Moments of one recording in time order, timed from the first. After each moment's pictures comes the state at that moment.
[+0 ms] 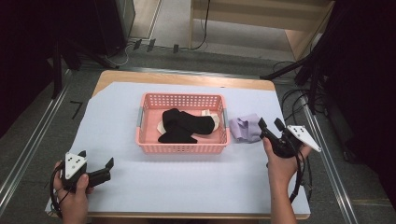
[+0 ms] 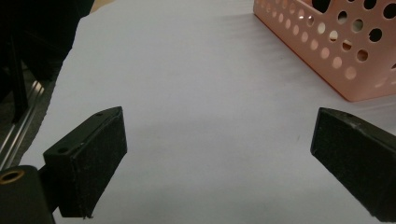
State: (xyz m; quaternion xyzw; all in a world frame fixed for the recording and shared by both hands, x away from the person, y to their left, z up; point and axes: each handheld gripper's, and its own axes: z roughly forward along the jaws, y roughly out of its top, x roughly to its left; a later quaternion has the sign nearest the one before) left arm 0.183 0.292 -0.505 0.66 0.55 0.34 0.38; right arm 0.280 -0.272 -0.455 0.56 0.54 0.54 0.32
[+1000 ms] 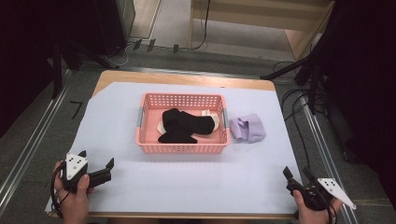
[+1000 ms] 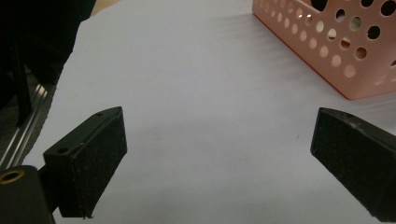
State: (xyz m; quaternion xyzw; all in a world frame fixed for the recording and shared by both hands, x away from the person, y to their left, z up) left arm 0.182 0.291 -0.505 0.67 0.54 0.34 0.38; right arm 0.169 -0.357 -0.529 0.59 0.56 0.49 0.31
